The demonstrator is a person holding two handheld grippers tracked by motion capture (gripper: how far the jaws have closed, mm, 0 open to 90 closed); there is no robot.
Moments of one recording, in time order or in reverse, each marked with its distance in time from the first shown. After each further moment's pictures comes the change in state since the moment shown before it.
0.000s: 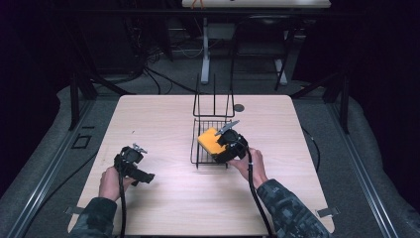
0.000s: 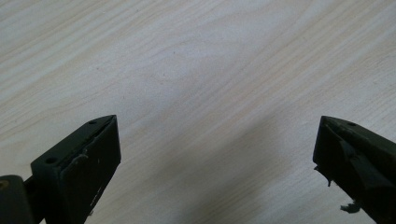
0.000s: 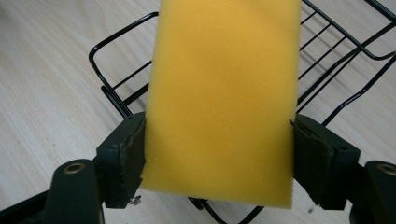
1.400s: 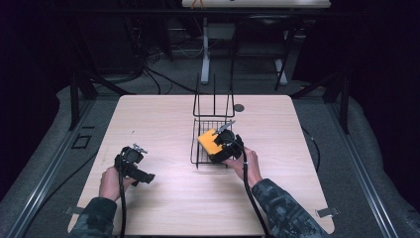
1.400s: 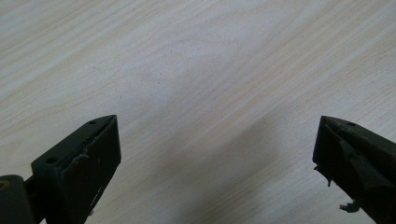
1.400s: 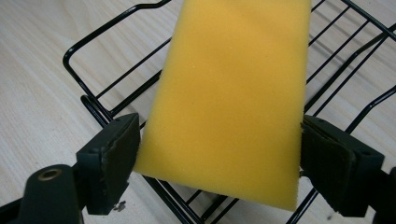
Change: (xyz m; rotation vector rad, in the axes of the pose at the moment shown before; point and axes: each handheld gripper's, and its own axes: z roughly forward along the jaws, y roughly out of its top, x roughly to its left) left arm 0.000 0.000 0.001 0.006 -0.008 0.000; right arm -0.002 0.001 0.023 0.032 0.009 0.053
